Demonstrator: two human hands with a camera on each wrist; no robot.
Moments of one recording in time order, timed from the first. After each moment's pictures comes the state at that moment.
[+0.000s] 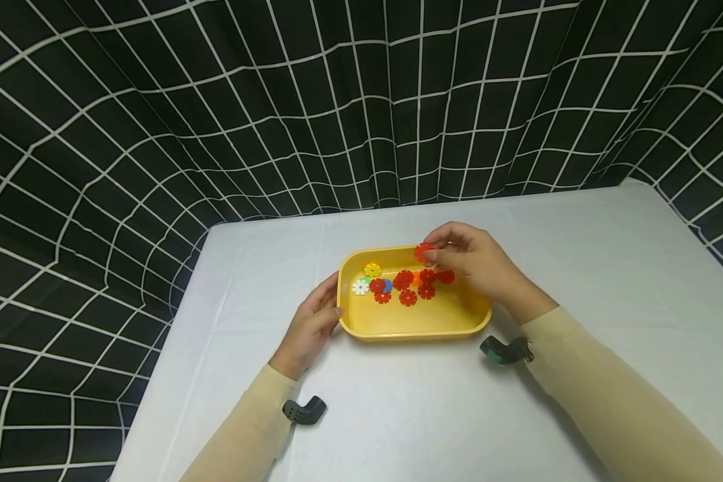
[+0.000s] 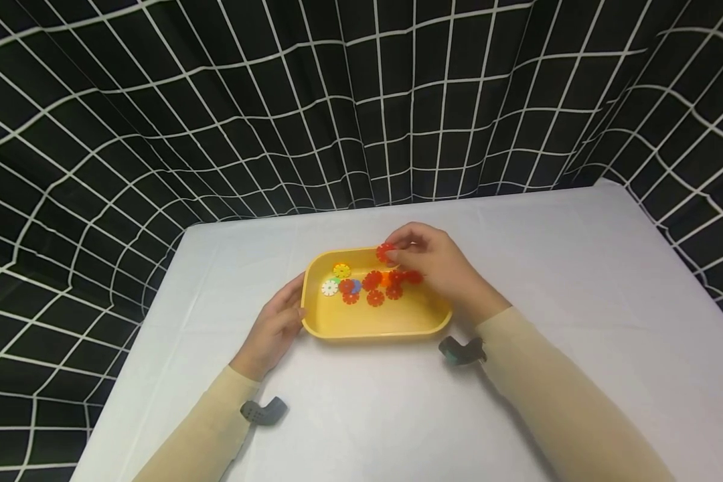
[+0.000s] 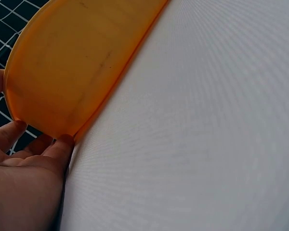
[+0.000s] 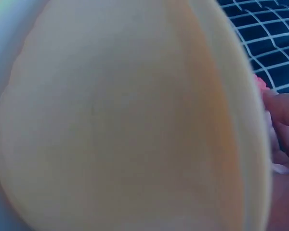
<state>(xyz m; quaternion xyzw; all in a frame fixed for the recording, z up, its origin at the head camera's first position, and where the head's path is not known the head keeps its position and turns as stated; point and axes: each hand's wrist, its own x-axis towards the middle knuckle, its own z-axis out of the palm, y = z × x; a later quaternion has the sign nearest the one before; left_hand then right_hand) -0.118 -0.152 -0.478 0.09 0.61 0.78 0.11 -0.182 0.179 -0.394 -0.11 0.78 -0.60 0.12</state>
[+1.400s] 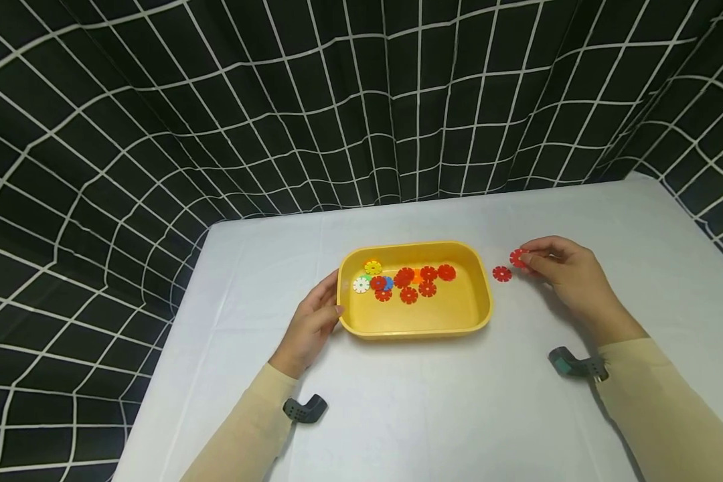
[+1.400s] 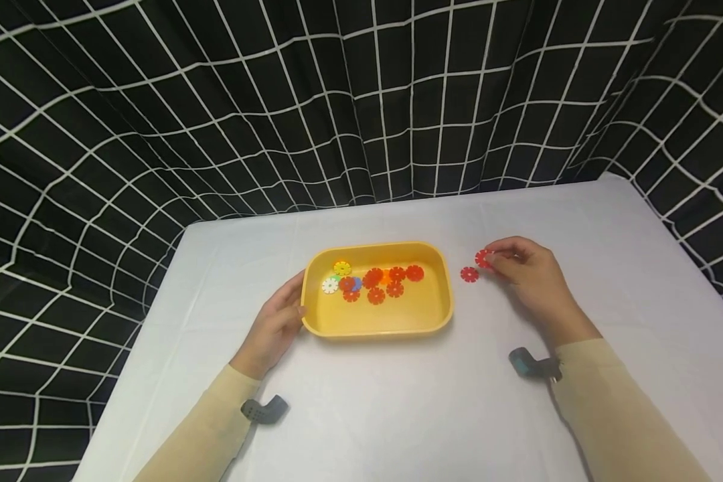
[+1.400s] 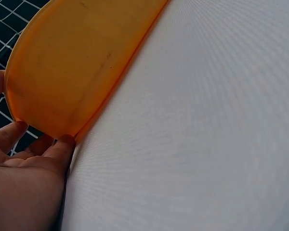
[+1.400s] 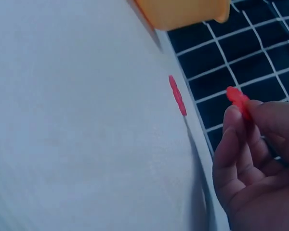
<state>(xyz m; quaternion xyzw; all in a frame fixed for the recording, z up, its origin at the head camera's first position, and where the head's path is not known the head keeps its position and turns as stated) -0.118 -0.152 -0.477 0.08 0.61 0.78 0.11 -0.163 0.304 -0.454 0.04 0.86 -0.50 0.02</state>
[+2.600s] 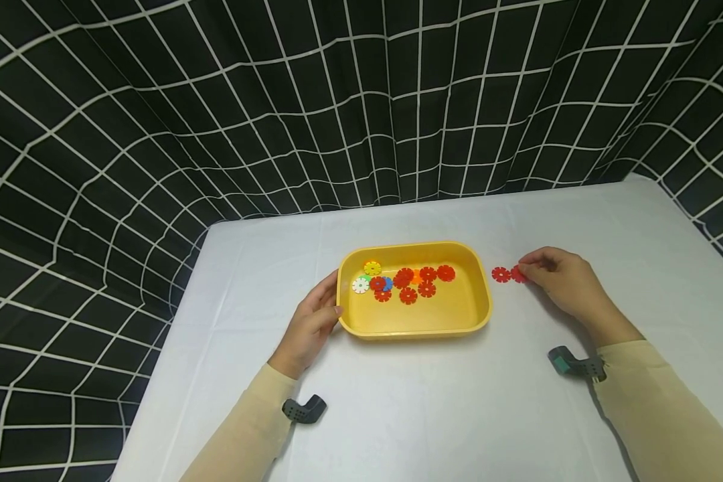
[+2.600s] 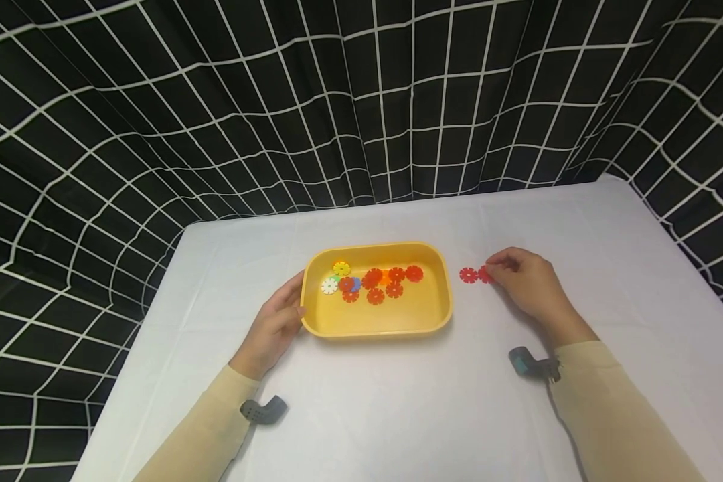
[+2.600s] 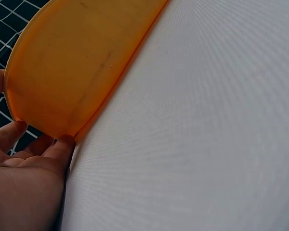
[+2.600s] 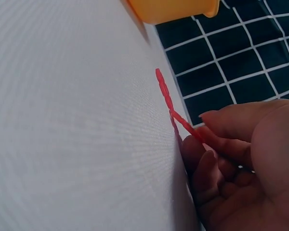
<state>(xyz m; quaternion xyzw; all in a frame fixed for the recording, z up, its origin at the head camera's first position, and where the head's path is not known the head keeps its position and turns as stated) -0.117 -0.153 -0.476 0.09 0.60 0.78 0.11 -0.165 0.304 -0.466 0.02 0.93 -0.38 0.01</state>
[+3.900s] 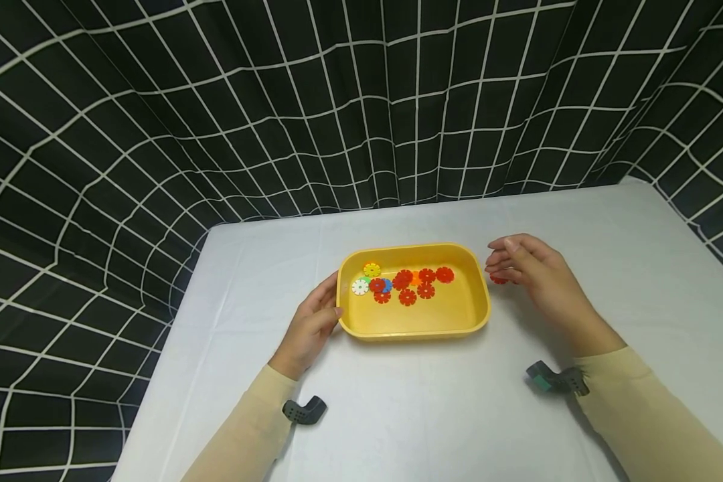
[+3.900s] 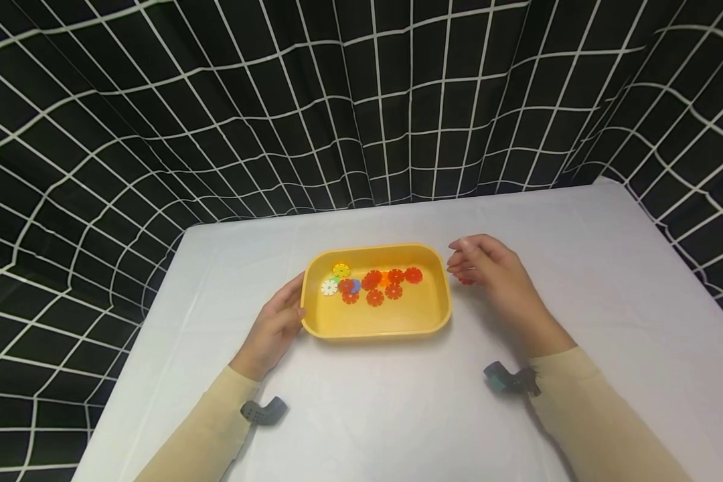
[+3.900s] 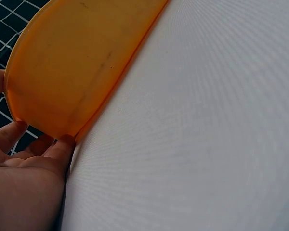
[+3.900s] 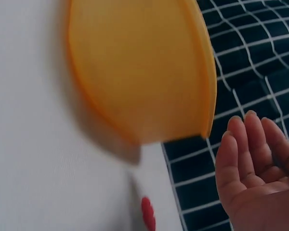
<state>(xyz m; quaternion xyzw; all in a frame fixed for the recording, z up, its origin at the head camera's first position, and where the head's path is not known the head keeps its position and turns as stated) -0.118 -0.152 -0.476 0.09 0.61 0.78 0.11 -0.142 0.253 -0.412 -0.08 0.79 -0.61 0.01</state>
